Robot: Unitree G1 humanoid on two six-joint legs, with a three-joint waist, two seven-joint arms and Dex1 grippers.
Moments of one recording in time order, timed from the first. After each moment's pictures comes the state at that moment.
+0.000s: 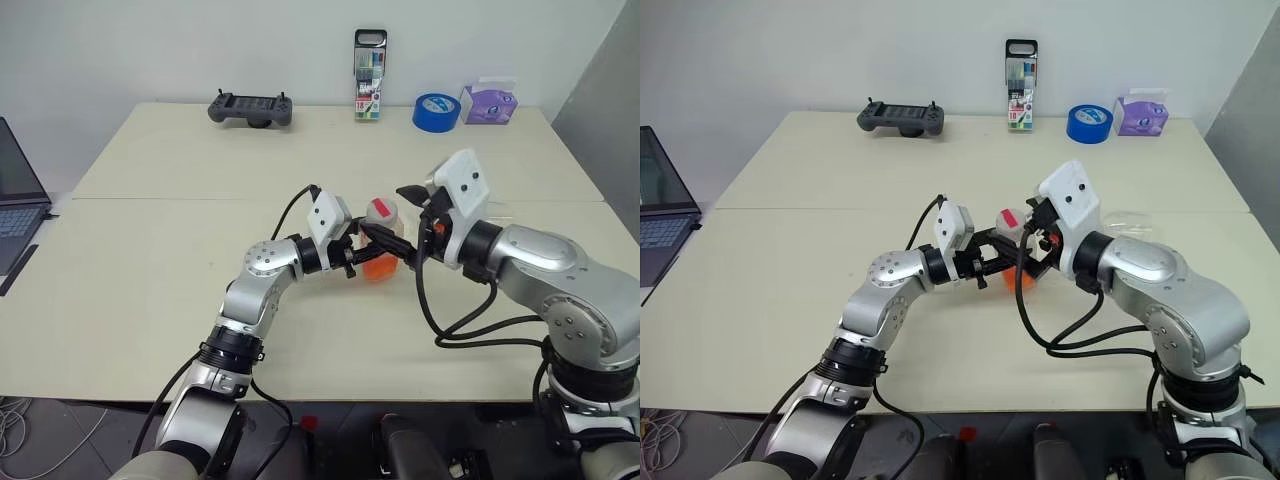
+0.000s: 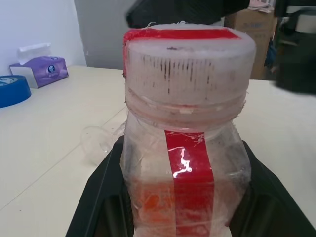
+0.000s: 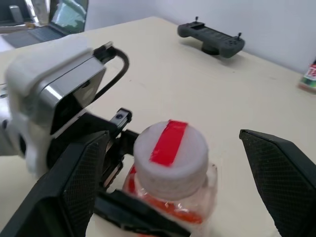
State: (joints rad) left arm -0.63 0.21 -0.17 0.16 -0.27 0.18 -0.89; right arm -0.65 -0.45 0.02 -0.65 0.52 1.16 0.29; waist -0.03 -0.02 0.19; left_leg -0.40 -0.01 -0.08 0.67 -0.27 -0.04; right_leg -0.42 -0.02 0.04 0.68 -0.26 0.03
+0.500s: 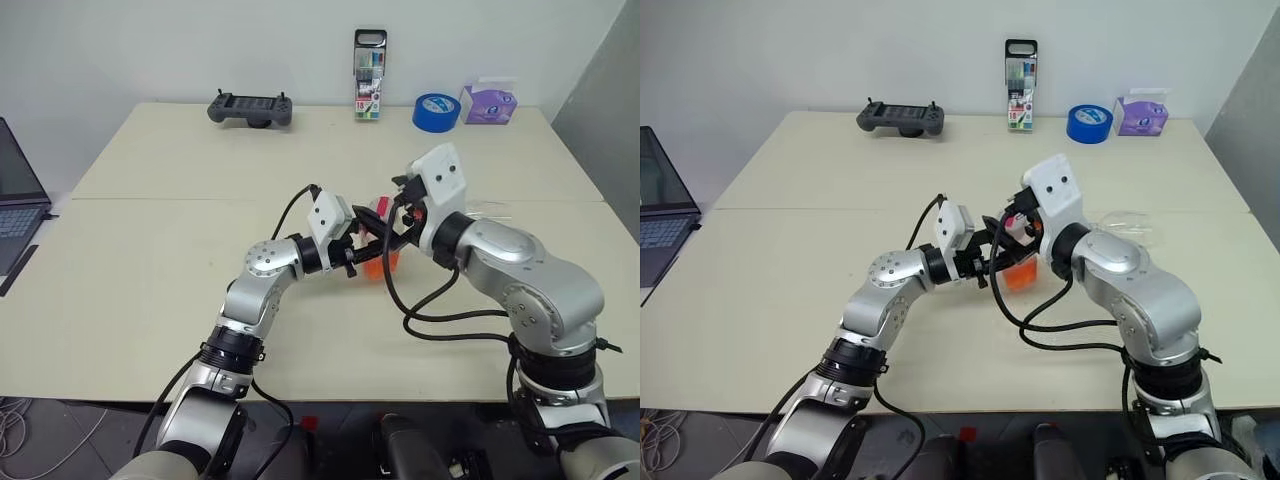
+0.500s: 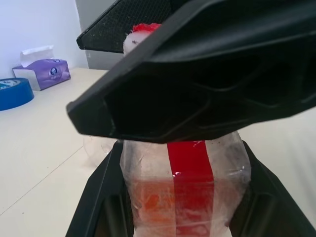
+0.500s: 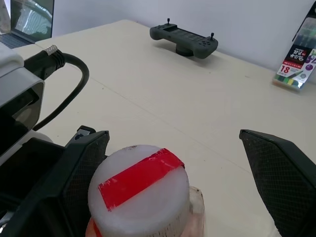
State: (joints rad) left arm -0.63 0.21 -0.17 0.16 -0.27 0.17 -0.88; right arm -0.67 -0.36 0.08 -0.54 0.42 1.07 0.24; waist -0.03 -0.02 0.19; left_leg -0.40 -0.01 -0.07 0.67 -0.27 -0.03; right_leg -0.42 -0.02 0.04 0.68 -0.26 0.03
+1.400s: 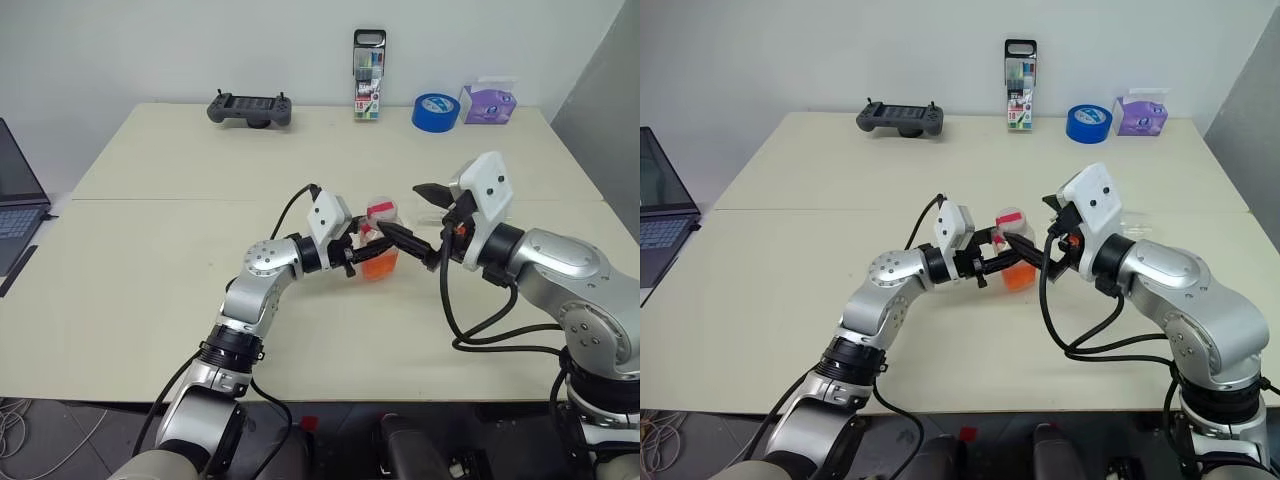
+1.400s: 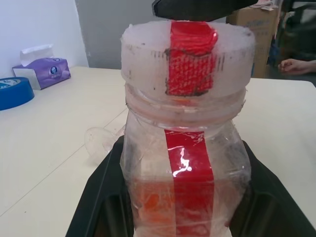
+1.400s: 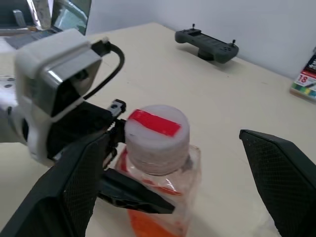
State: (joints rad) left arm -0.63 0.22 -0.17 0.17 -0.26 0.17 -0.89; right arm -0.56 -0.53 -0.06 -0.68 0.59 1.06 0.42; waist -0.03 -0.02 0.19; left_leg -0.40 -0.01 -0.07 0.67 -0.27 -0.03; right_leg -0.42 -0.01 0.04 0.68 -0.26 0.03
